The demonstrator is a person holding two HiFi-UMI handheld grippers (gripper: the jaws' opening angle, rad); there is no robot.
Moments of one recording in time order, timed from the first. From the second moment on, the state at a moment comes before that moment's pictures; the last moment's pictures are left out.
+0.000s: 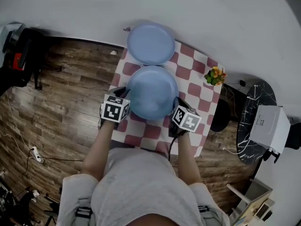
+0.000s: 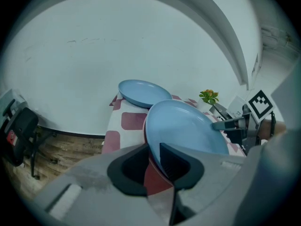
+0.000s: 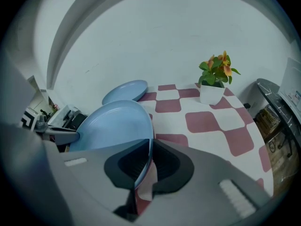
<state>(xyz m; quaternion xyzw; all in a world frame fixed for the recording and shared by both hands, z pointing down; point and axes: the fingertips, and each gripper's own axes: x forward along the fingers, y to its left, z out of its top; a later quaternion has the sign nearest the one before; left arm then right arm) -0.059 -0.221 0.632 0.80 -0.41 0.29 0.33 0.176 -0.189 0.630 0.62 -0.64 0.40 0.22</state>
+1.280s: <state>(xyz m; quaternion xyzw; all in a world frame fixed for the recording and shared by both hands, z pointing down) -0.088 -0.256 0.445 0.88 -0.46 0.06 0.11 0.141 -0.220 0.434 0.64 -0.76 0.13 0.04</state>
